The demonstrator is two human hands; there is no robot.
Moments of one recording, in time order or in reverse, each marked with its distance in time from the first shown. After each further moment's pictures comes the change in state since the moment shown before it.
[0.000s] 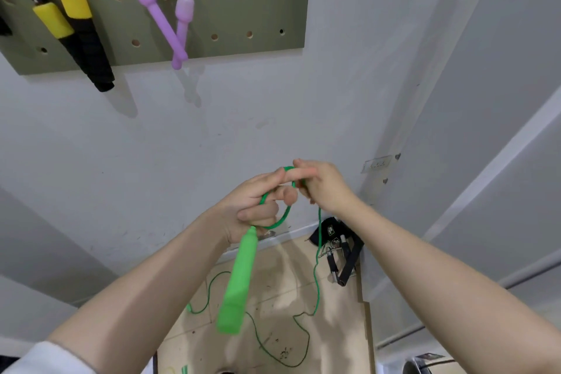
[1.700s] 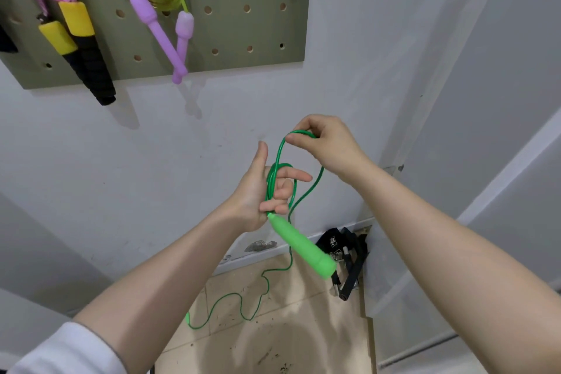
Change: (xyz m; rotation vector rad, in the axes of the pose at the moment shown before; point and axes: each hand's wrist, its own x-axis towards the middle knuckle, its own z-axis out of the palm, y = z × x) left_hand 0.041 0.022 0.015 0.176 0.463 0.044; right_hand 0.044 -0.053 -0.050 0.040 0.116 -0.128
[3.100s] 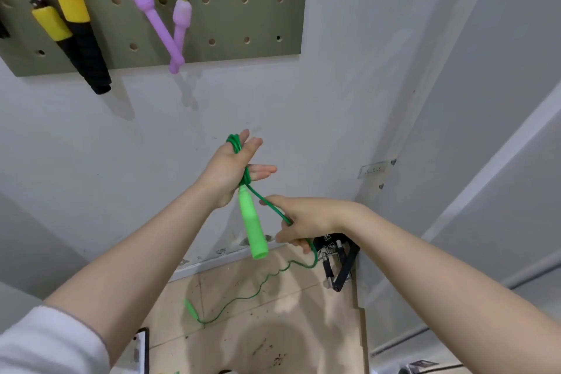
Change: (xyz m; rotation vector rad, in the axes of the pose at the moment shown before) left_hand -0.004 0.006 -0.035 0.228 0.341 0.264; right_hand -0.072 0.018 0.037 -0.376 -0.937 0.261
